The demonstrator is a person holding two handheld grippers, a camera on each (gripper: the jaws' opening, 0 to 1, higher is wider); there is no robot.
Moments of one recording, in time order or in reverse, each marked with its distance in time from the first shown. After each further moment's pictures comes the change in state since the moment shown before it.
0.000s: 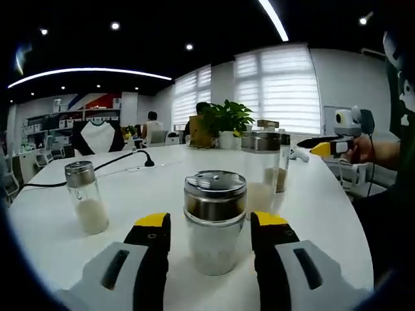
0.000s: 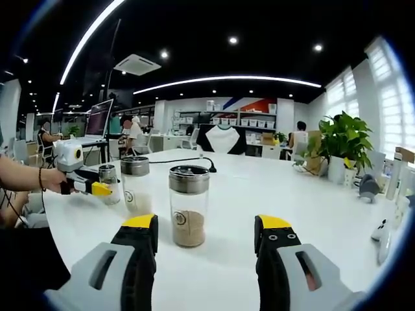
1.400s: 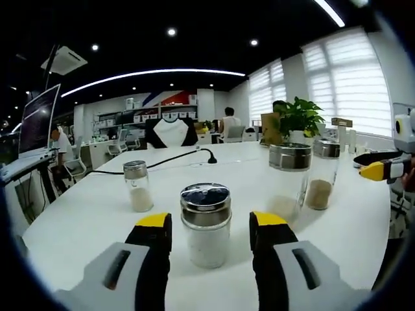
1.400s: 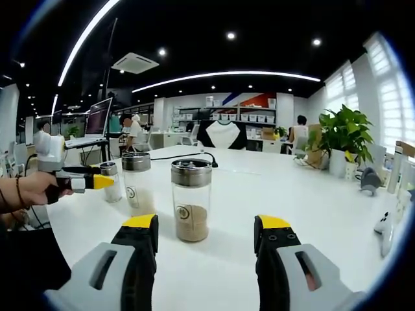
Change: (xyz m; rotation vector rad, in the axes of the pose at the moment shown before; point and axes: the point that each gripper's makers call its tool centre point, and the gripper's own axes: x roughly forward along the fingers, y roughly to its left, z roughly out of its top) left arm -0.015 0.000 0.008 -0.034 0.064 0.562; right arm 0.000 0.003 -0.009 0.025 0.026 0.002
